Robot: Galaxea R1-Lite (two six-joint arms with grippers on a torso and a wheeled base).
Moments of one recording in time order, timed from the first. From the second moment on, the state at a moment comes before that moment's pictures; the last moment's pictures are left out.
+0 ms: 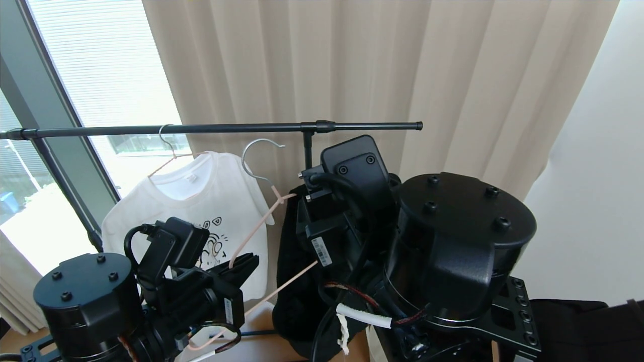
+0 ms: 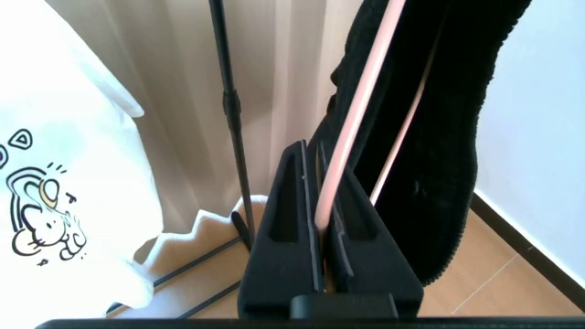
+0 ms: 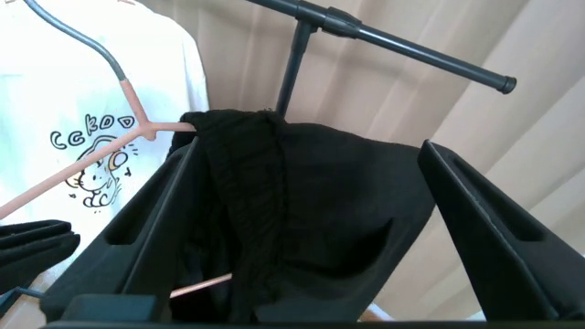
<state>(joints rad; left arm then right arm) -0.64 1.61 -0.23 -1.18 0.13 -0.05 1.12 1.87 -1.02 -0.83 -0.89 -0.22</state>
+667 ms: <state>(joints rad) -0.55 1.61 -0.21 -1.17 0.02 -0.04 0.88 1.66 -0.82 -0.69 -0.31 -0.45</state>
